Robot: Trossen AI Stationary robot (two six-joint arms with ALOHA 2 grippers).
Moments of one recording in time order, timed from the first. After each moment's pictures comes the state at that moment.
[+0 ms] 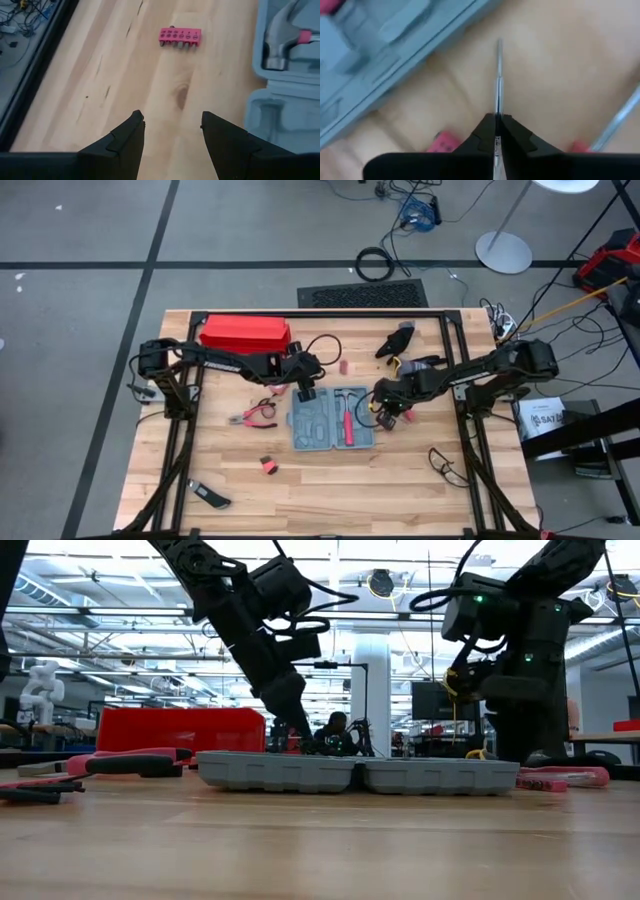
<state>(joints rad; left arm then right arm) 0.16 1.73 1.01 -0.15 -0.29 0.09 -0.02 1.47 0.64 -0.48 0.05 0.63</state>
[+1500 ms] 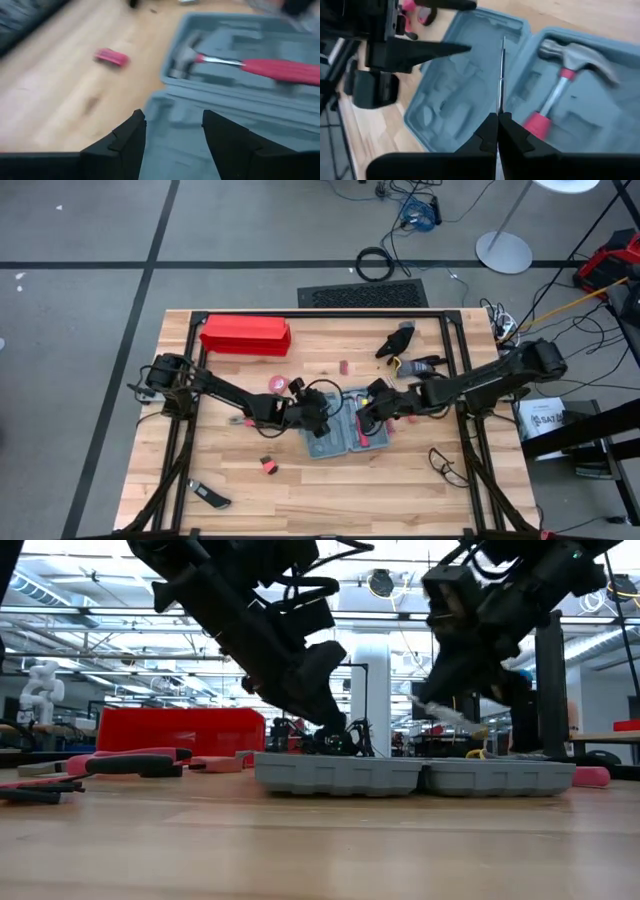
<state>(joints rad) -0.19 1.84 1.01 0.04 -0.61 -0.35 0.18 1.38 0.68 -0.08 0.21 1.08</state>
